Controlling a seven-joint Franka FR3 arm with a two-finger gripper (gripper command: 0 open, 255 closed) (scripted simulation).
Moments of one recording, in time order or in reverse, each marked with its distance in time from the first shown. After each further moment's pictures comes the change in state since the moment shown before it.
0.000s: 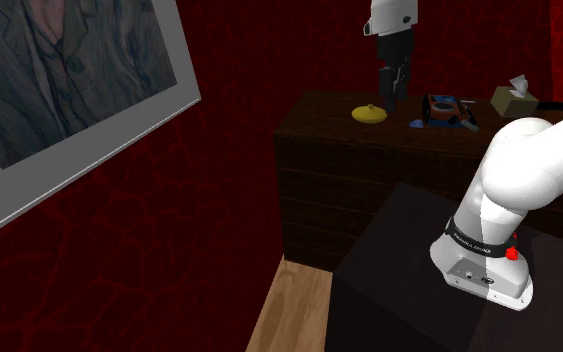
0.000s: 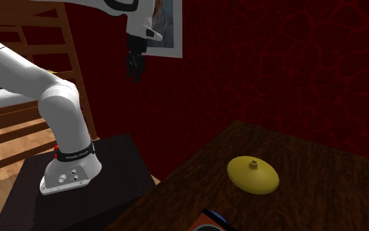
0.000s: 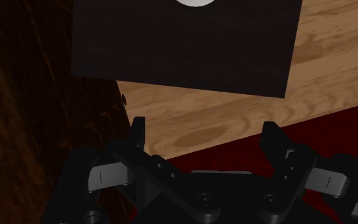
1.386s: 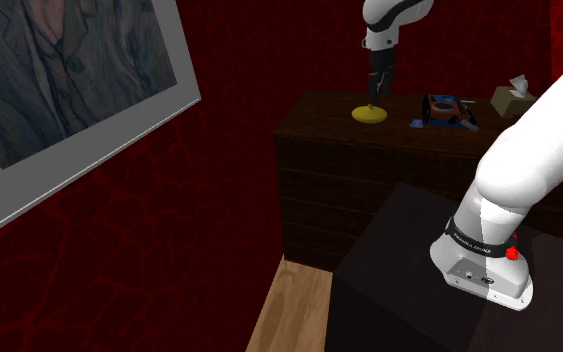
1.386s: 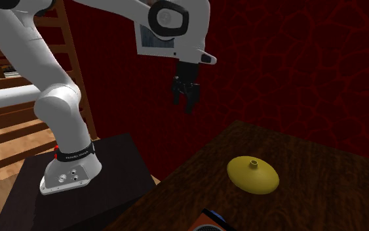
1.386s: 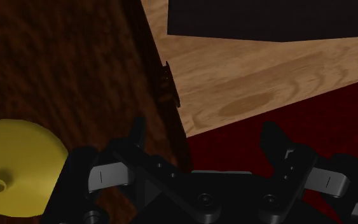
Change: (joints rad) arm -0.118 0.475 -0.317 0.189 -0.136 0.391 -0.318
